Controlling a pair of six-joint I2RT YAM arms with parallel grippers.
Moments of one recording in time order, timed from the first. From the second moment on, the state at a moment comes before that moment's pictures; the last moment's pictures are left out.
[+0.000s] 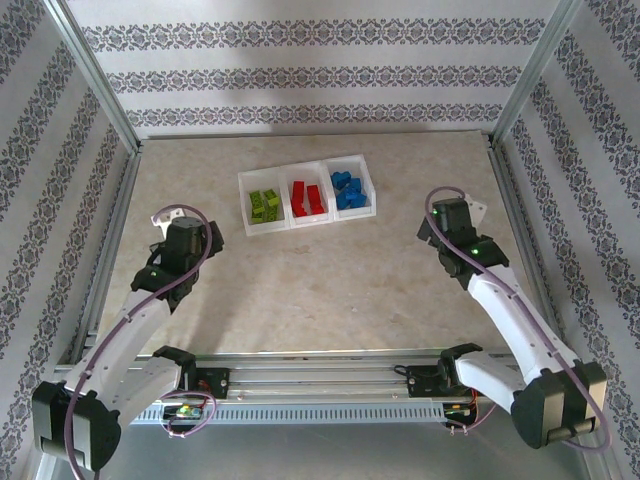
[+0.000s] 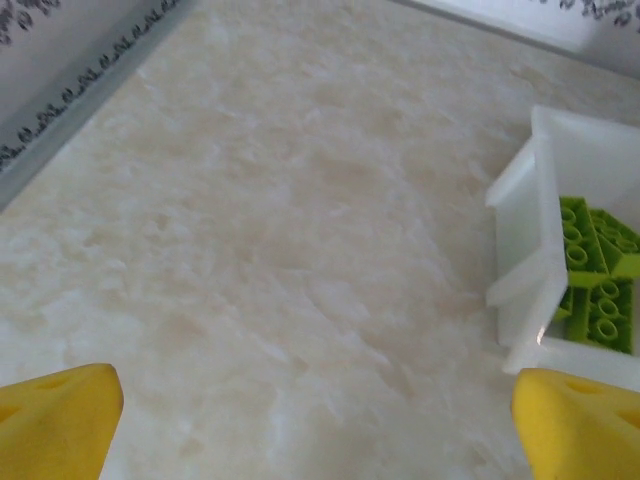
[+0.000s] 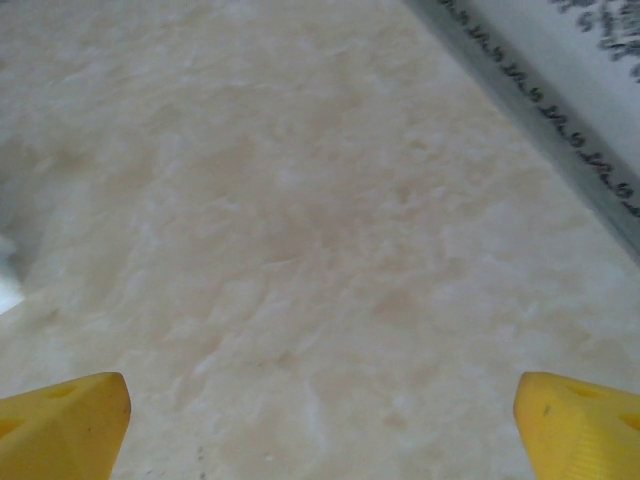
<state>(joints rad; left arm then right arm) -0.21 0.92 0.67 -0.42 -0.47 -0.48 0.21 1.02 0.82 -0.64 0.47 0.54</state>
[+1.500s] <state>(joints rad) -0.03 1.43 0.35 0.74 -0.08 0.01 0.09 1.01 0.34 0.23 0.41 0.13</state>
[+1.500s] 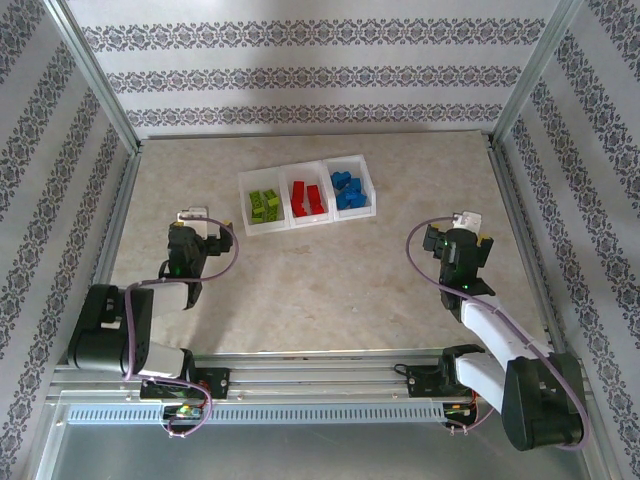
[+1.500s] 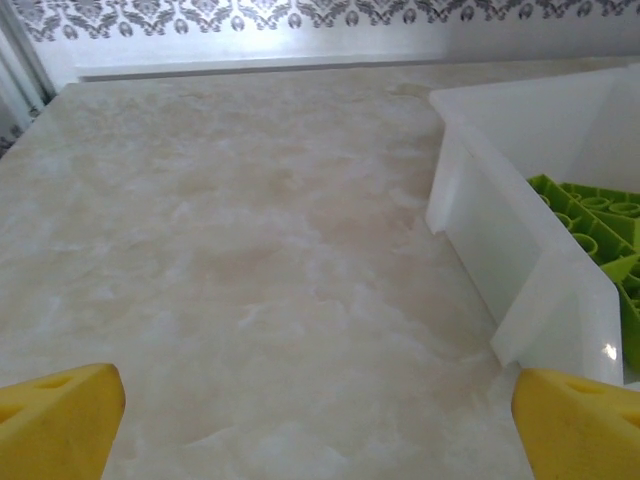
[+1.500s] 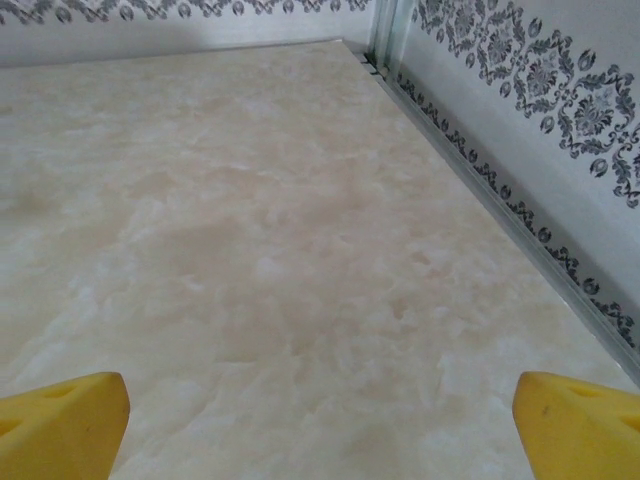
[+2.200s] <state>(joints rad) -0.01 1.59 0.37 0.83 -0.10 0.01 0.07 1.19 0.25 0.60 0.30 0.10</state>
